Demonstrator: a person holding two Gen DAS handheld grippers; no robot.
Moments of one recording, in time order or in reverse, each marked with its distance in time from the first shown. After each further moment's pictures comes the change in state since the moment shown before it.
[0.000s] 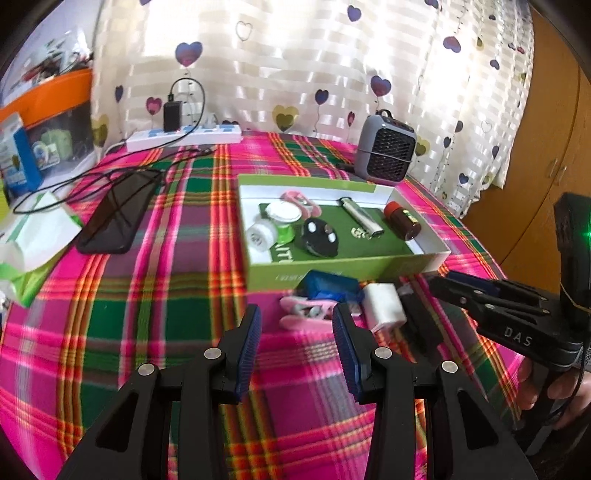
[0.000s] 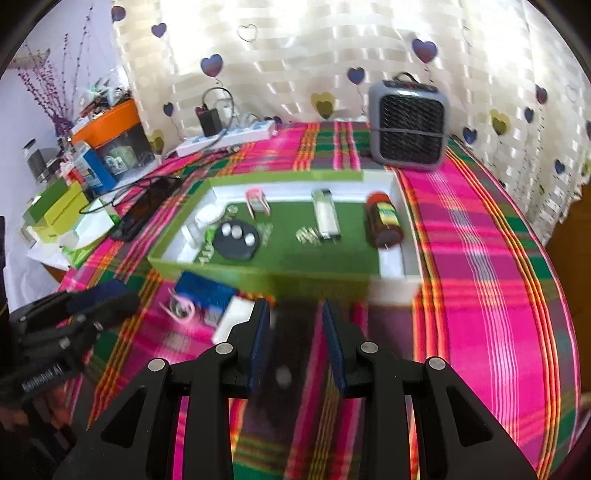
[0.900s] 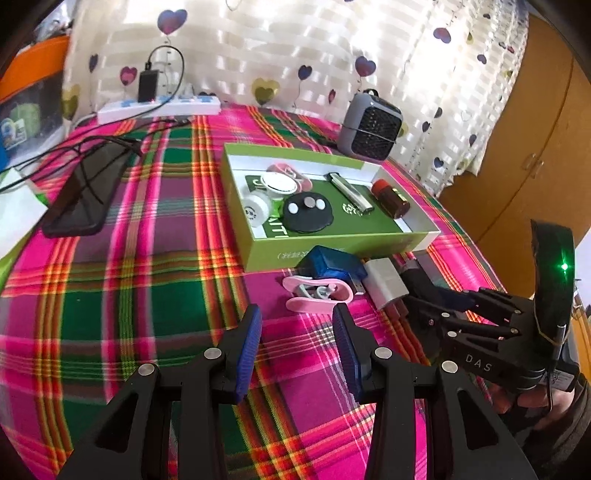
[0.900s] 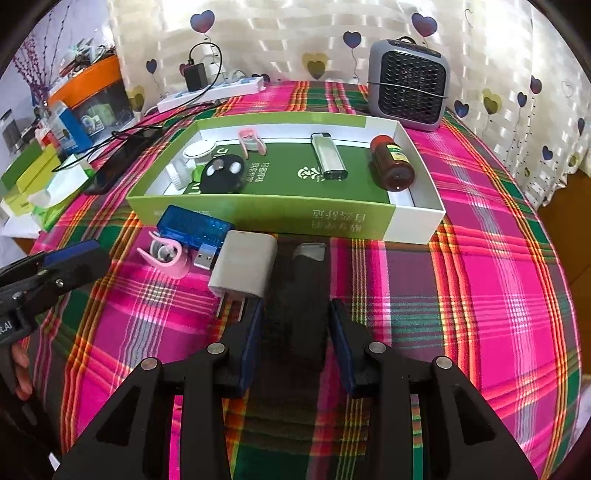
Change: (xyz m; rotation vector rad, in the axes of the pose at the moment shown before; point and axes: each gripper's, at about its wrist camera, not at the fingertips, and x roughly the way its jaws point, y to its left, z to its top) left arm 0.024 0.025 0.002 0.011 0.095 -0.160; right arm 0.025 0.026 -0.027 -0.021 0.117 -0.124
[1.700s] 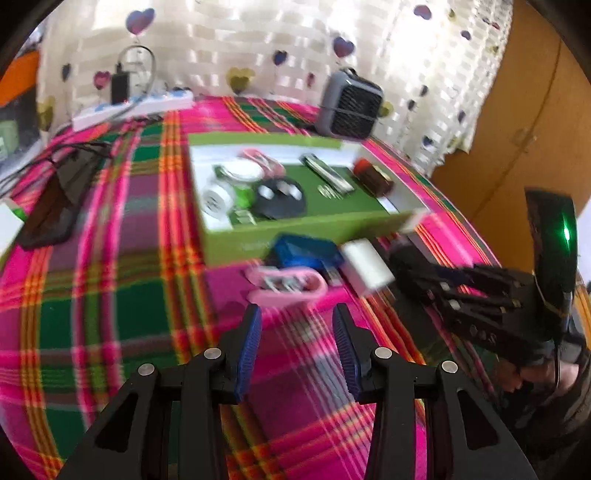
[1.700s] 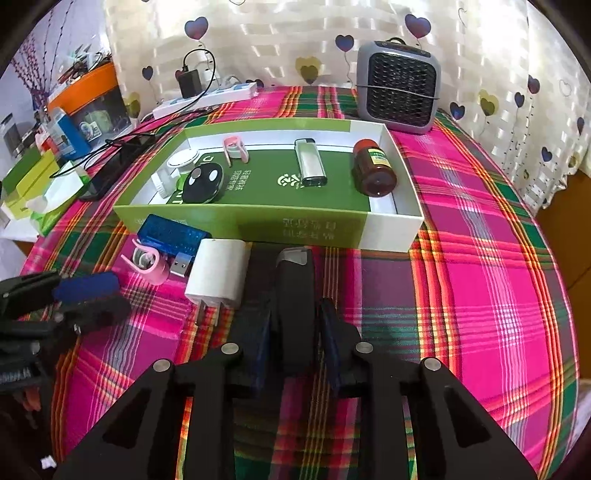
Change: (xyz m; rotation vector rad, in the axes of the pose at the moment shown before) left arm 0.012 -0.020 -0.001 0.060 0.034 0.000; right arm 0.002 -0.019 0.002 0.000 -0.021 0.023
